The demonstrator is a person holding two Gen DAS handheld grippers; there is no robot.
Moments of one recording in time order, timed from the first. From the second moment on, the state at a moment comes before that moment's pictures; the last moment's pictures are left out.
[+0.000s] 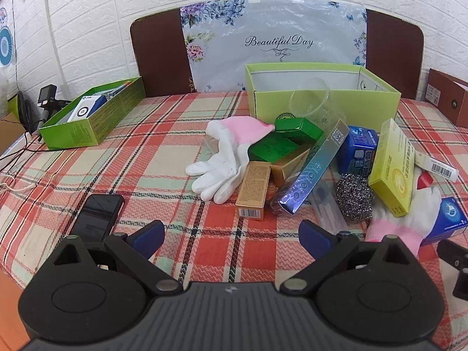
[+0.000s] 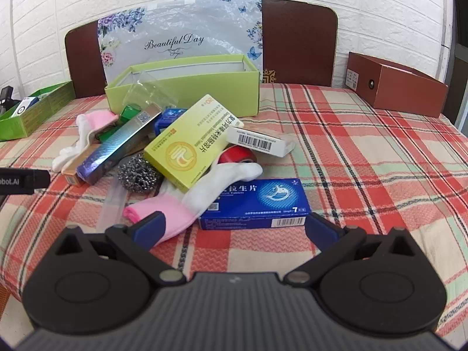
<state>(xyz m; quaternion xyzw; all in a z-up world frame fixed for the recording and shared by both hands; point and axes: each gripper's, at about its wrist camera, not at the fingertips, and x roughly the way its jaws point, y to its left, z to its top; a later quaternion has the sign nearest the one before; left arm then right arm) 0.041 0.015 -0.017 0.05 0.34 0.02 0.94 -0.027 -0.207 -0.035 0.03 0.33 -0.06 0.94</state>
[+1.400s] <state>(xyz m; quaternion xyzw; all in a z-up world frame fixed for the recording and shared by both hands) 0.097 -0.010 -0.043 0.09 0.37 -0.16 0.91 -0.020 -0.241 -0.054 -0.02 0.34 0.15 0.93</state>
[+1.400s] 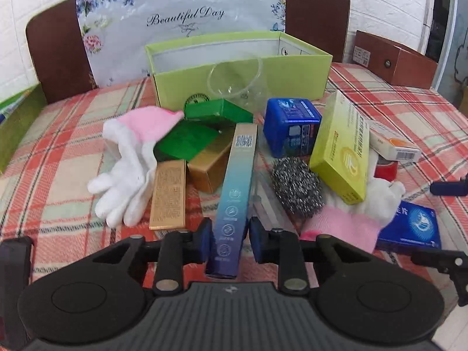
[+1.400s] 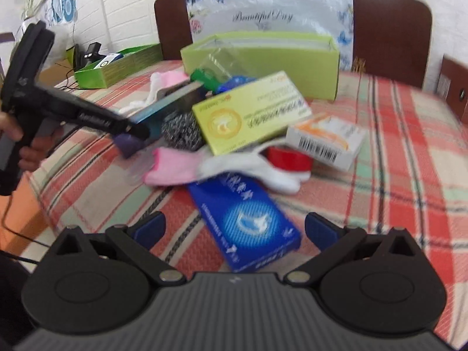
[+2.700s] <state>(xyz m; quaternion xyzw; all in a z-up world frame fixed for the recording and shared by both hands) 0.202 -0.012 0.085 -0.03 0.27 -0.18 0.95 0.115 -0.206 0.075 -0.01 0.19 0.12 0.97</state>
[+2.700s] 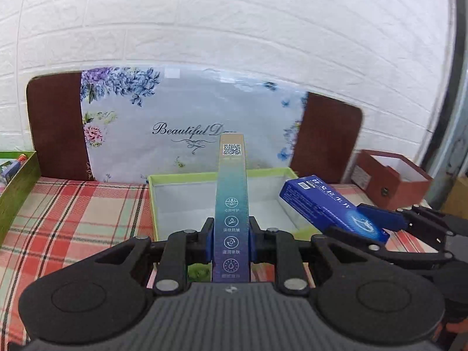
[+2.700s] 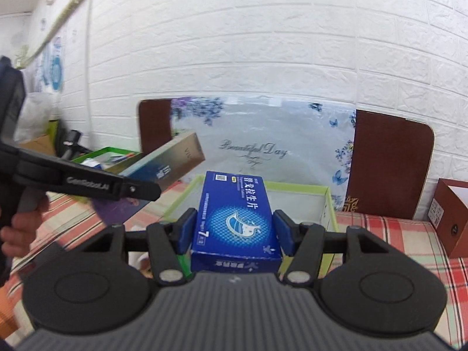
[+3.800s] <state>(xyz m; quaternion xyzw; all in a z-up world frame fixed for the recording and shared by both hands) 0.175 0.017 0.089 -0.07 0.22 -0.11 0.97 0.172 -0.225 0.069 0.00 0.20 0.06 0.98</state>
